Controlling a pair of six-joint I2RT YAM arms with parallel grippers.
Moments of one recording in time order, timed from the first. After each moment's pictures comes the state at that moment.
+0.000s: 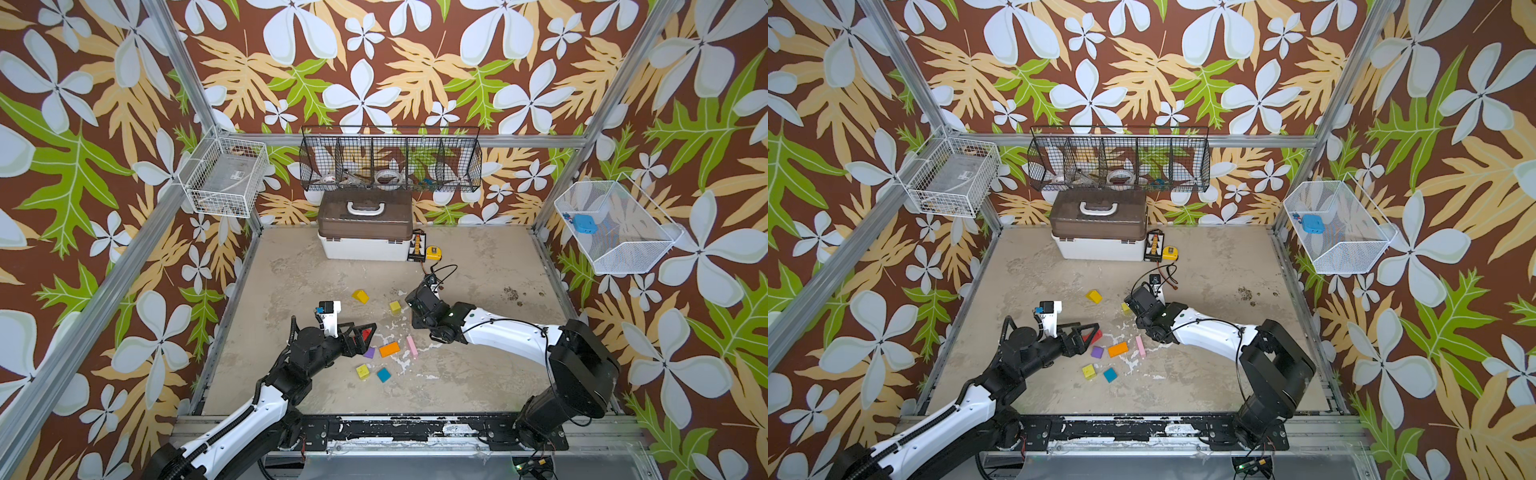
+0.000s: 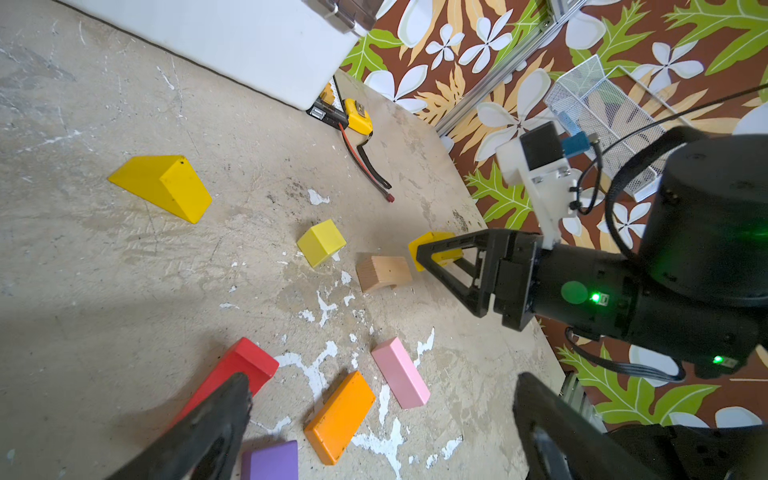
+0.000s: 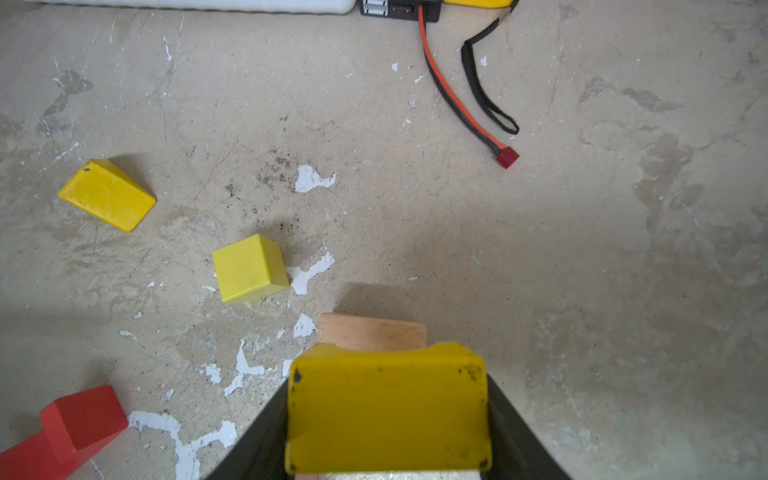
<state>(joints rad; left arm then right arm) -0.53 0.76 0.19 0.30 0.20 -0.70 0.83 1.63 1.02 -0.40 0.46 0.68</state>
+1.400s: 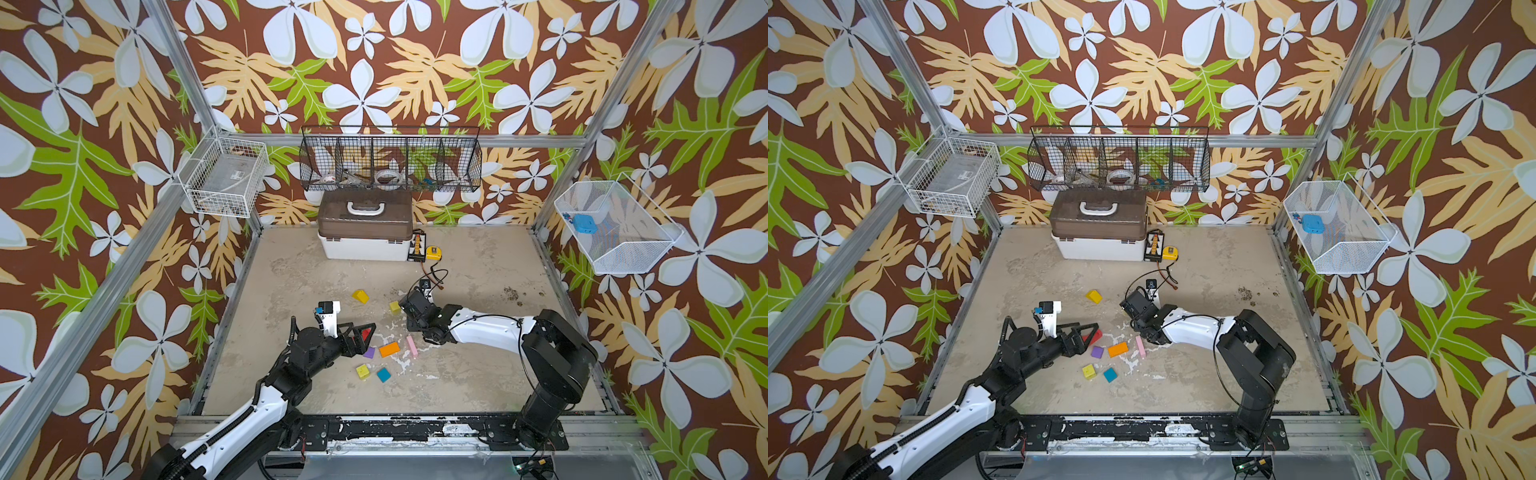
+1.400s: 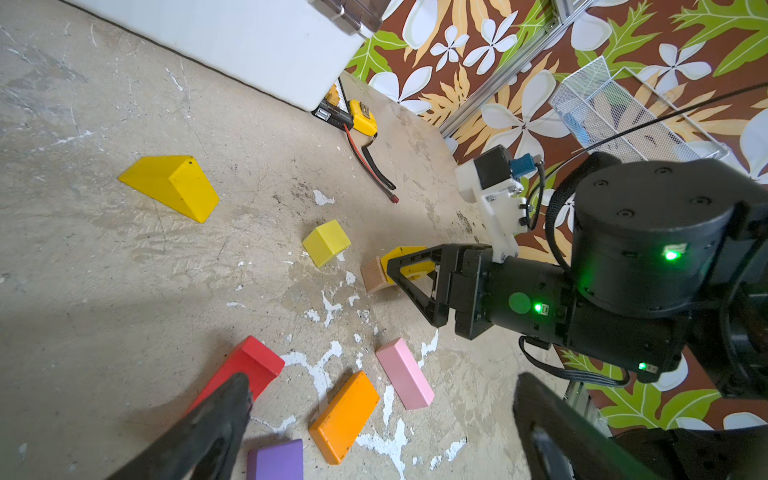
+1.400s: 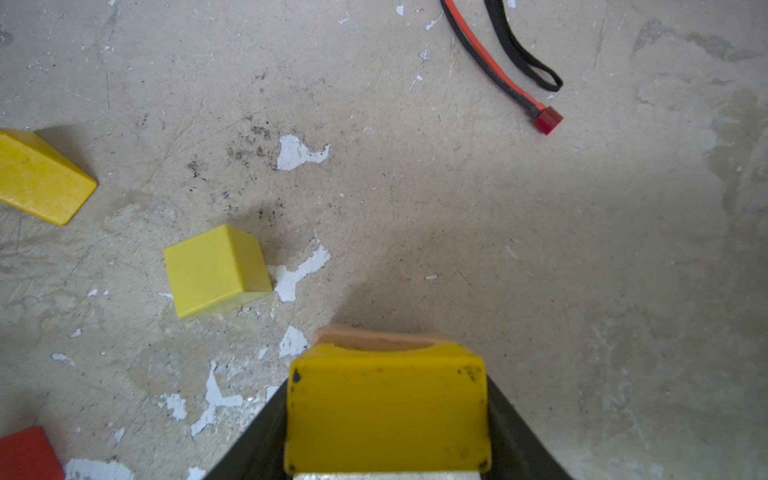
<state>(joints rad) -0.53 0.76 0.19 0.29 0.19 -0.70 0.83 1.75 1.02 -0.33 0.46 0.71</state>
